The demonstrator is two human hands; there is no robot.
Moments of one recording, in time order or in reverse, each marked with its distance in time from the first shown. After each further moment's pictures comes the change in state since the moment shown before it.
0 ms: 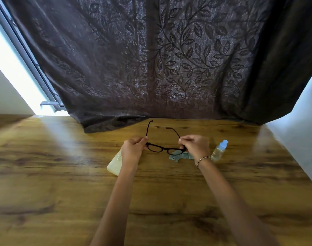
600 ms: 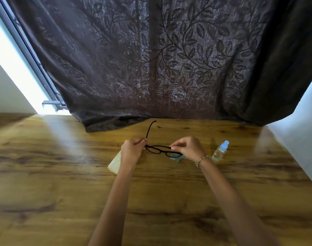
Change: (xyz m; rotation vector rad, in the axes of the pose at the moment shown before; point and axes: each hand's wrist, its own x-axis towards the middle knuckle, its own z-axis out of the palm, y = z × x) left_hand 0.005 -0.004 -0.008 0.186 0.005 0.057; right_hand -0.005 -0.009 0.005 -0.388 -0.304 -0.181
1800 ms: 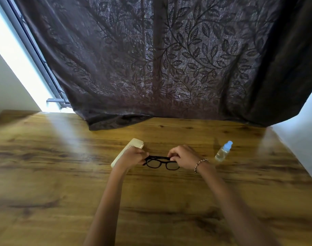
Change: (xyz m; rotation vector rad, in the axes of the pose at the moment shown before) left_hand 0.005 -0.022 -0.023 0.245 -0.422 -0.074; right_hand -0.005 0.004 0.020 -0.501 -0.259 -0.191
